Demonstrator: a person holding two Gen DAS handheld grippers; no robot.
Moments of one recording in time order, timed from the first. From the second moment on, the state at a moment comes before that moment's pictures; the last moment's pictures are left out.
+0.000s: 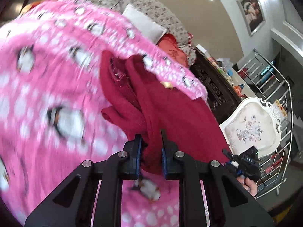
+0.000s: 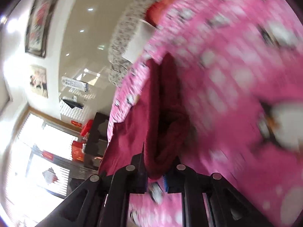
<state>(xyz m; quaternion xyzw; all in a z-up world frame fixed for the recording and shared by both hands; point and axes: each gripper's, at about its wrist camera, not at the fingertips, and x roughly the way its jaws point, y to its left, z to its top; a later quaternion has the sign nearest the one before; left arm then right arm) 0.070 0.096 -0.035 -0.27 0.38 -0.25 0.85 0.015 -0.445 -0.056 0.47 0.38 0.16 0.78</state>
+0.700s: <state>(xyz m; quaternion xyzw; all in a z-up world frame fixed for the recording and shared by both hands) 0.050 0.085 -0.044 -0.23 0.34 -0.15 0.90 0.130 -0.231 0.097 0.14 0.36 0.25 0.89</state>
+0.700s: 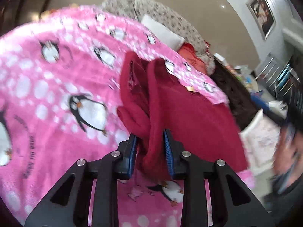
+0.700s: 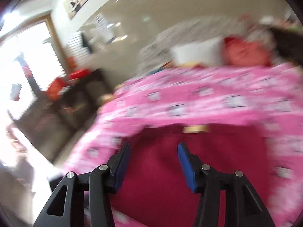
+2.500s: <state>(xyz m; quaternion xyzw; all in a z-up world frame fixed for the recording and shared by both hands) -0.025 -0.086 0.027 -0.03 0.24 -0.38 0.89 0.250 -0.419 0.031 0.07 0.57 0.15 0.81</state>
